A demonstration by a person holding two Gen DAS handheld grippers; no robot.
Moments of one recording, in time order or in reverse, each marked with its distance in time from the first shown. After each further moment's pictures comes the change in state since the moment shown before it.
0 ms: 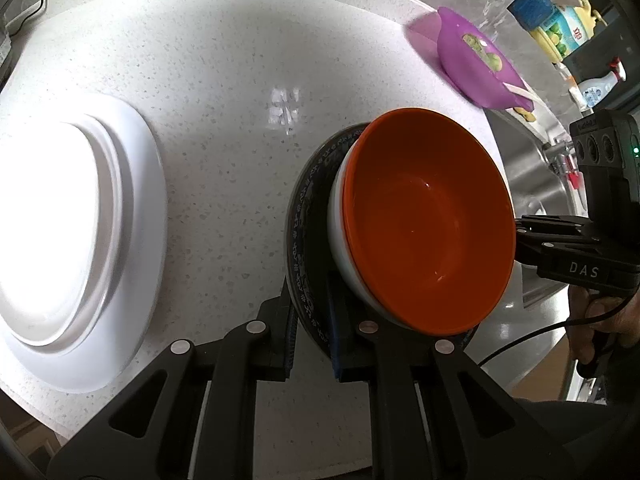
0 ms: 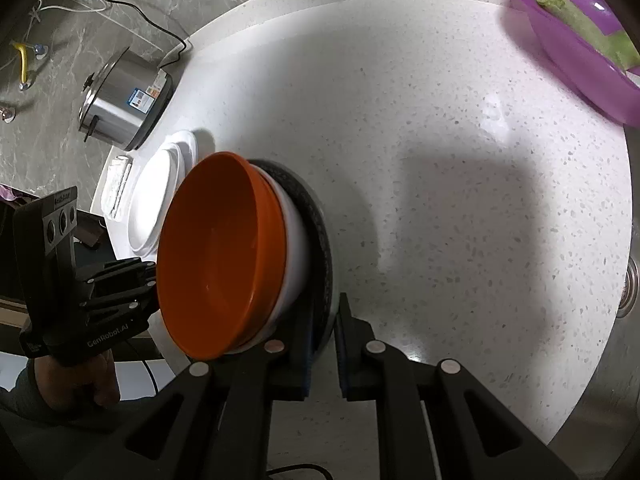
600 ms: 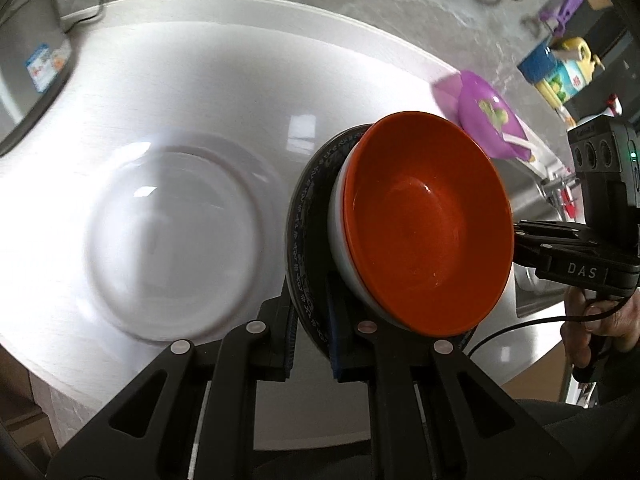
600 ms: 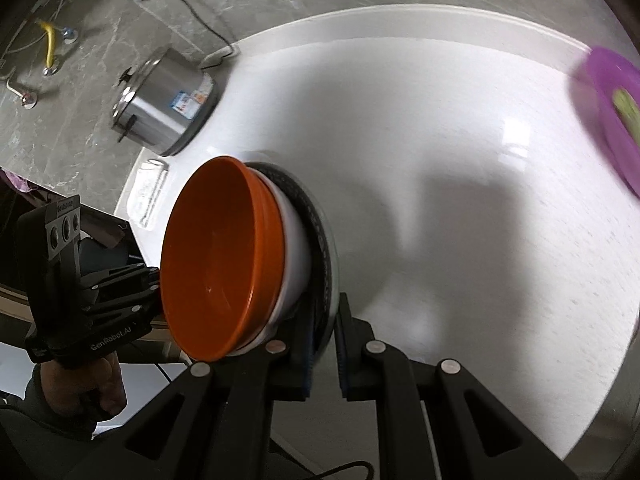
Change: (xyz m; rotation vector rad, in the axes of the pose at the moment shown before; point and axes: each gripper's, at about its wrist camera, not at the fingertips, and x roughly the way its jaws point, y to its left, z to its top) left arm -0.104 0.079 0.001 -0.056 -0.099 0.021; right arm -0.009 0.102 0.036 -0.078 -0.042 0.028
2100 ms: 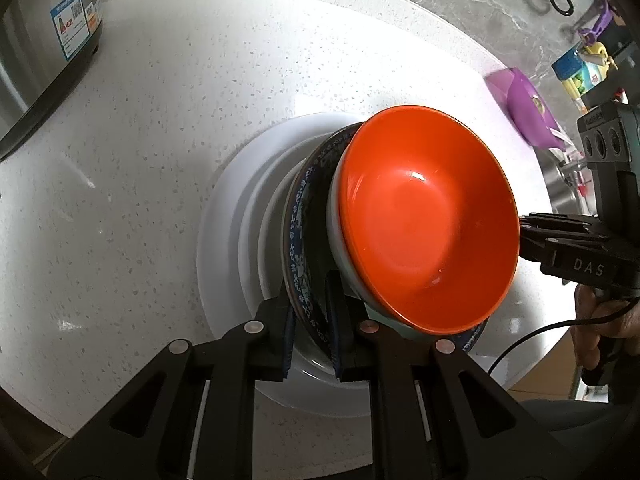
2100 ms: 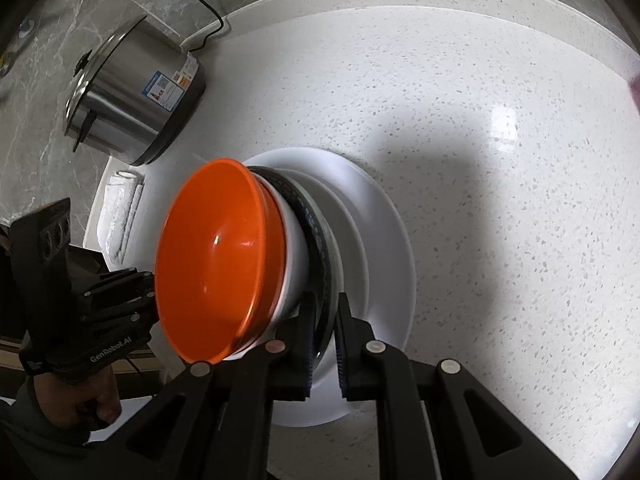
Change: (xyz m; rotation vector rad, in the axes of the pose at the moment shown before) left arm 0.045 0.177 0.036 0.061 0.084 -0.014; right arm 0.125 0.089 0.051 0.087 0.021 -0.097
